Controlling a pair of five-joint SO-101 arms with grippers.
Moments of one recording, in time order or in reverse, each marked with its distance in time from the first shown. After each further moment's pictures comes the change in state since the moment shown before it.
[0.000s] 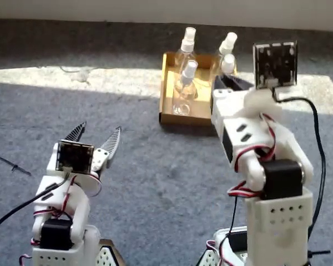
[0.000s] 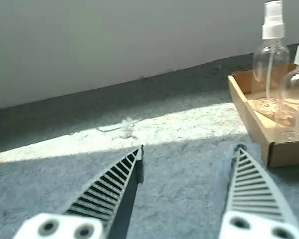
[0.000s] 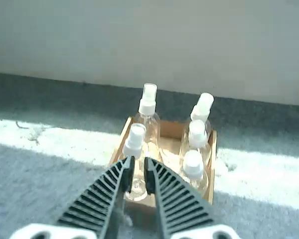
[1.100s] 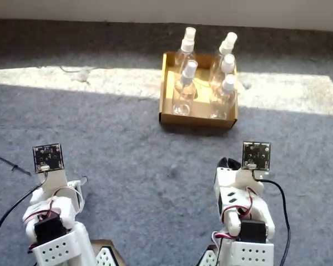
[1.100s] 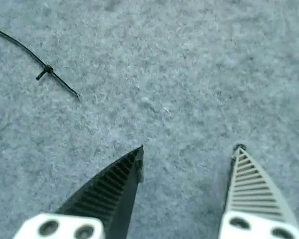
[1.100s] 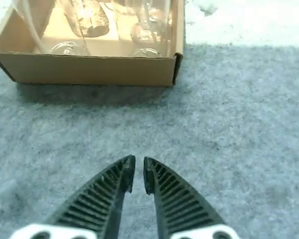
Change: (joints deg) left arm -27.6 0.2 13.7 25.5 0.0; right arm 12.2 -53.5 75.3 -7.8 0.4
